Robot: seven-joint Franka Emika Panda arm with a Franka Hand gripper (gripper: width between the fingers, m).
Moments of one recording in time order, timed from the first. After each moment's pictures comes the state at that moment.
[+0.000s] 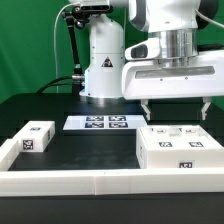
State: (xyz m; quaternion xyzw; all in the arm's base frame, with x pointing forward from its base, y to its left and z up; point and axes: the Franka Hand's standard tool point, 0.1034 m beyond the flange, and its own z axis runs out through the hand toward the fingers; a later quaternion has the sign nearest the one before) arm 0.498 0.106 0.060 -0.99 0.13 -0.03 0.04
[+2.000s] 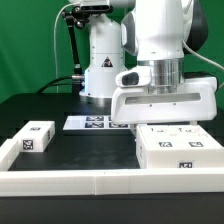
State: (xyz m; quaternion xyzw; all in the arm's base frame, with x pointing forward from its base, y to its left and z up) arm 0.489 0.086 0.009 -1.00 0.06 -0.04 0.03
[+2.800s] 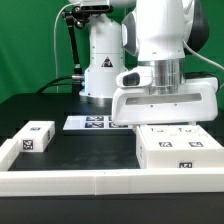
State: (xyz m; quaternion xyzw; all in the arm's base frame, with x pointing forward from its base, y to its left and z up) arm 0.496 0.086 0.011 -1.00 0.05 -0.04 0.03
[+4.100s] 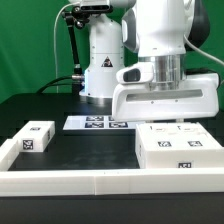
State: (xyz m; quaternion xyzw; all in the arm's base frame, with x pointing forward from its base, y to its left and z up) arm 0.499 0.088 0.043 -1.00 0.04 -0.03 0.03
